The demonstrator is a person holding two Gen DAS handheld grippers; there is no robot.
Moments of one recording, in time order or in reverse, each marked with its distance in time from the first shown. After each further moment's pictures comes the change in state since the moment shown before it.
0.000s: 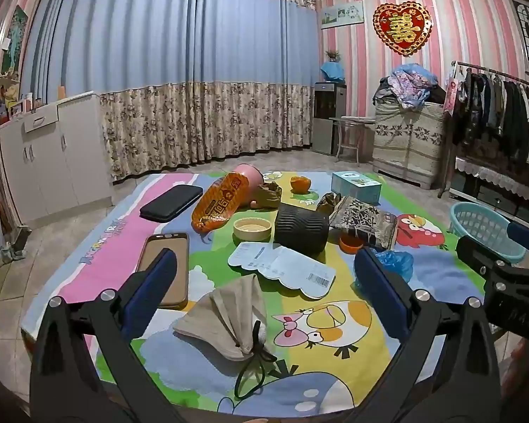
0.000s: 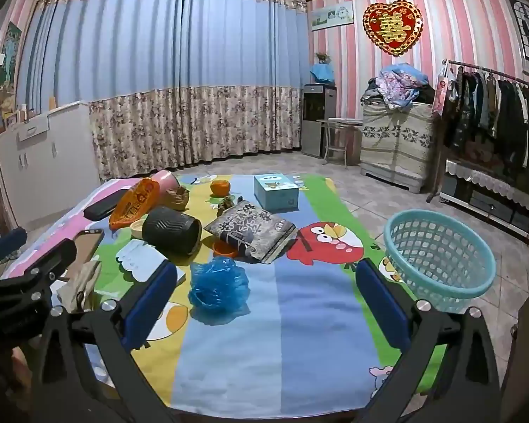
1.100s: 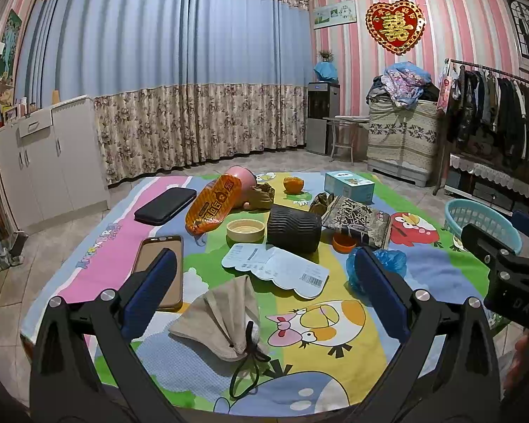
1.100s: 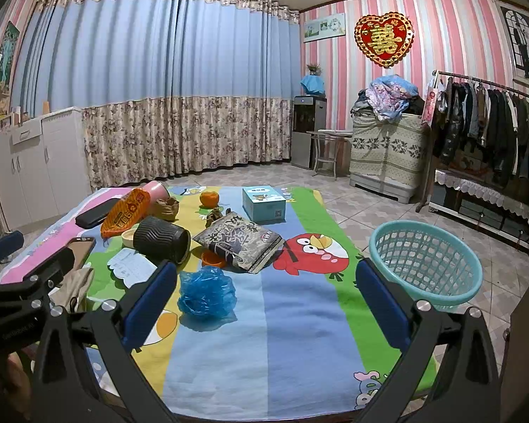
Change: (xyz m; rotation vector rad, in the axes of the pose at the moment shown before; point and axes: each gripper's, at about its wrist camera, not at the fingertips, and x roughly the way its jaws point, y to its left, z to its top) left arm -0.001 -0.005 0.001 0.026 -0.013 -0.015; right arm -0.013 -0.004 0.005 -0.013 -0.052 -0.049
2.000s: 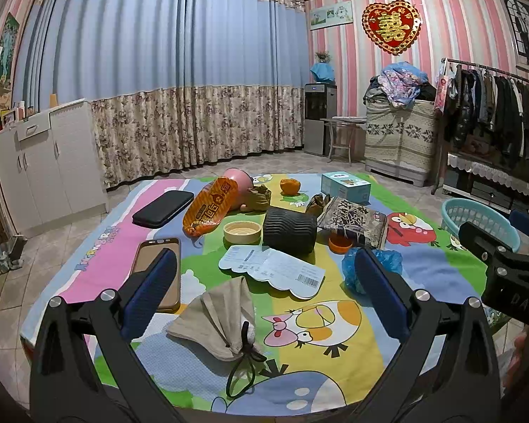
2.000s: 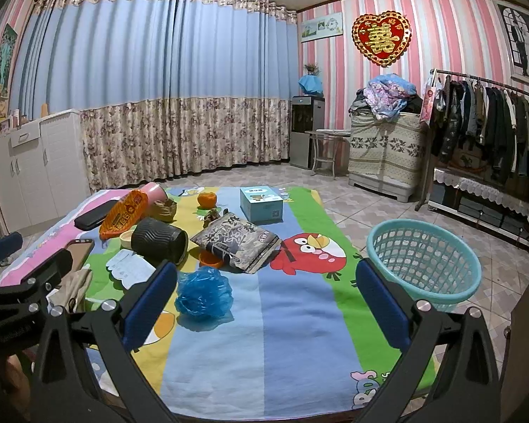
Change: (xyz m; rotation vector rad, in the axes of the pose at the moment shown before) left arm -0.005 -0.007 0.004 0.007 -0.003 -0.002; right arm 0.002 -0.002 -0.001 0.007 -0.005 -0.003
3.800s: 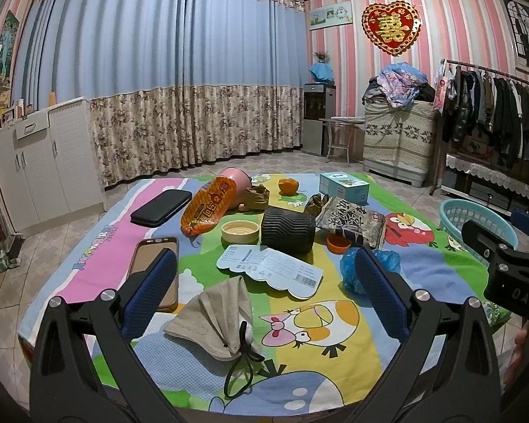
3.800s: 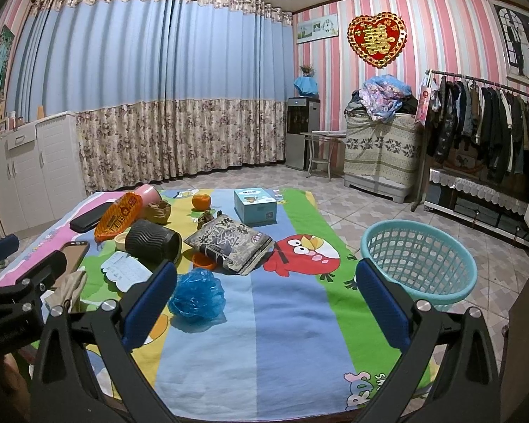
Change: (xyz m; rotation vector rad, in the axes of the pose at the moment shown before) left arm -0.006 -0.006 0.001 -0.001 0.000 0.001; right arm -0.002 -0.006 0.000 0.004 -0.005 0.001
